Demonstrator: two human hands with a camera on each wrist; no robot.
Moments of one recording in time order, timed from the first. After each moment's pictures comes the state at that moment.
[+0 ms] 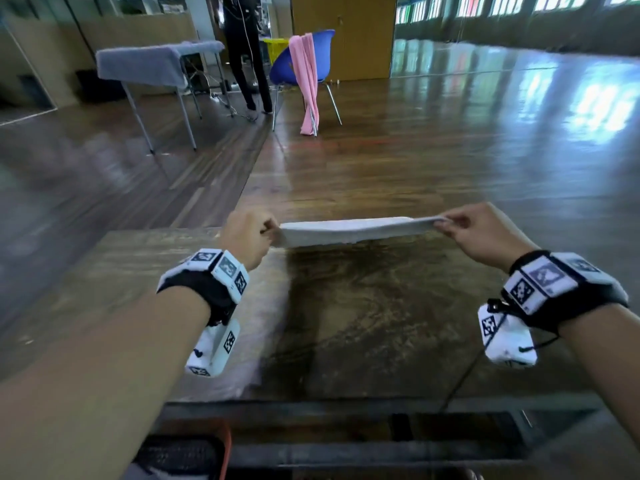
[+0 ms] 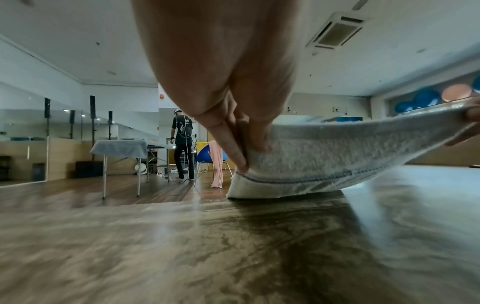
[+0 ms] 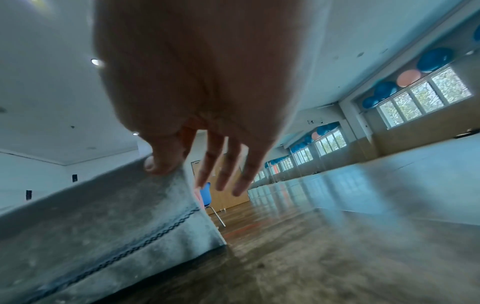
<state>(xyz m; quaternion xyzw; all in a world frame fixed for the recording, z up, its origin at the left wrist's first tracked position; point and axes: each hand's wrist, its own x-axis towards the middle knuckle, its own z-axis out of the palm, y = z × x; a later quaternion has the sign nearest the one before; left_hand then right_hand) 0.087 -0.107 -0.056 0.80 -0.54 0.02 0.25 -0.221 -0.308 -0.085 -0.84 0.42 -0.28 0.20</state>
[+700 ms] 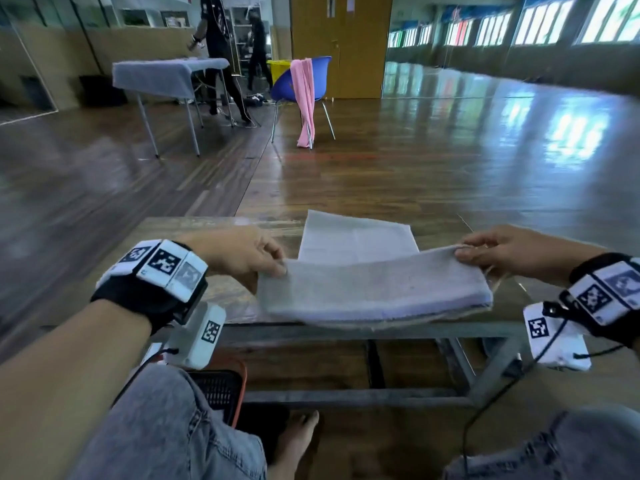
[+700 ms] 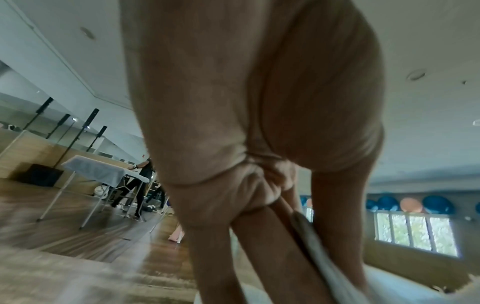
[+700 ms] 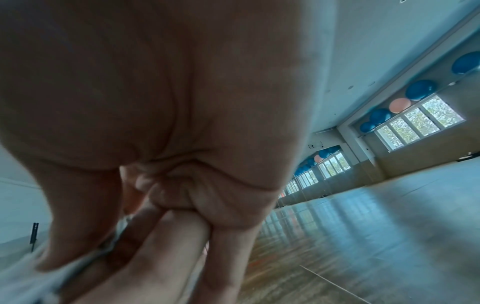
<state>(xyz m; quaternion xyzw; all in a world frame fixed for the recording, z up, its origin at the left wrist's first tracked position) 0.004 0.070 0.033 0.72 -0.53 -0.40 0.20 -0.350 -0.136 0.015 -0.82 0.36 -0.07 0.44</state>
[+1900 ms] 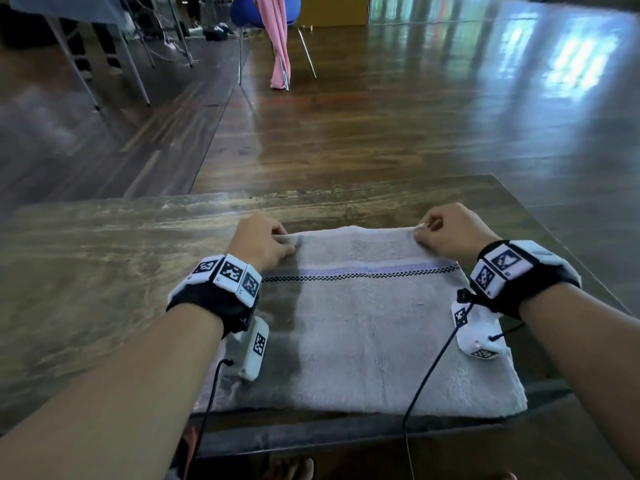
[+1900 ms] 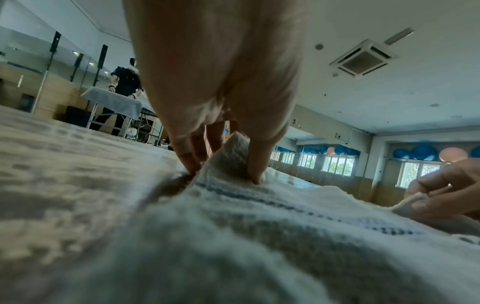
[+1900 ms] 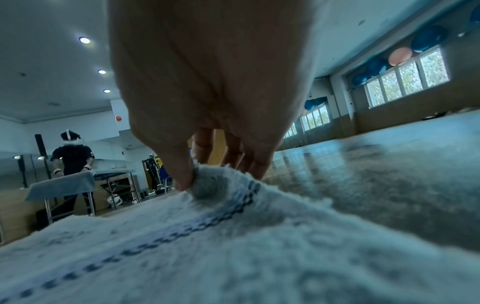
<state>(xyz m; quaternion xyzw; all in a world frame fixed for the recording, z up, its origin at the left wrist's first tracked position) 0.061 -0.171 -0.138 0.82 -0.50 -0.14 0.24 -0.212 -0.325 -0.147 -0.80 0.53 -0.16 0.24</state>
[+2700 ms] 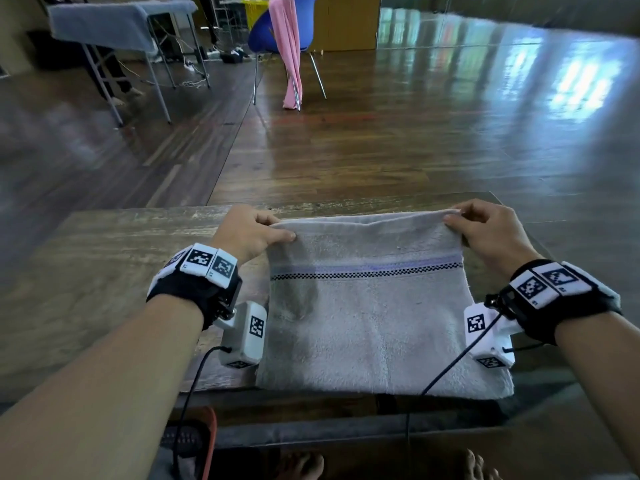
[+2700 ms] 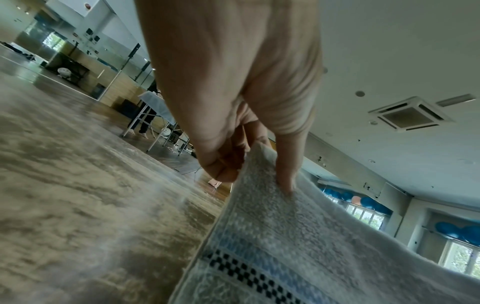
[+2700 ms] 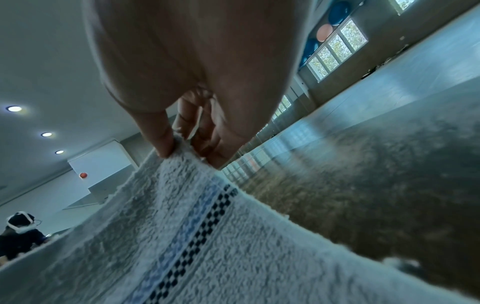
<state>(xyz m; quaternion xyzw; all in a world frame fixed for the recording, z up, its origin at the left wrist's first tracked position) 0.083 -0.128 -0.094 0.76 -0.44 -0.23 0.41 -0.242 -0.300 -0.121 -0.68 0.47 -0.40 0.38</state>
